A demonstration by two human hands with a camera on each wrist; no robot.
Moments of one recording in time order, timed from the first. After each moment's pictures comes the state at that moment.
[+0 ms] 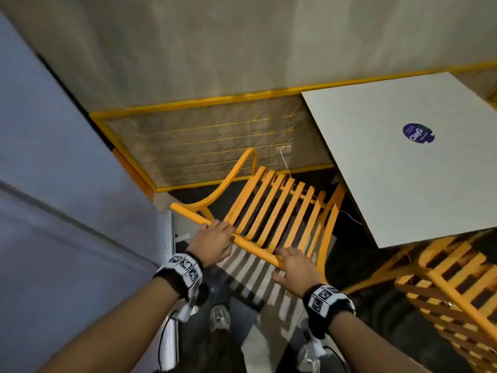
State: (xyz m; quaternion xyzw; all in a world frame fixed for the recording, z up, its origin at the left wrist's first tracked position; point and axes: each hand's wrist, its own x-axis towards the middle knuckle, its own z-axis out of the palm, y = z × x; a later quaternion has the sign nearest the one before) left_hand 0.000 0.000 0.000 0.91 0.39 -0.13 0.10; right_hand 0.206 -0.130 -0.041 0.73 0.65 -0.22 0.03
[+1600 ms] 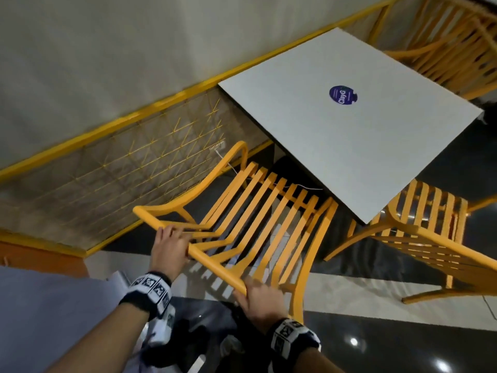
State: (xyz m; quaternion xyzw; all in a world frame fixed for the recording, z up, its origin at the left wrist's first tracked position) left_hand 0.014 0.203 -0.075 0.94 0.32 -0.13 0.02; right_hand 0.116 -0.029 -0.071 0.85 0.45 -0.27 -0.04
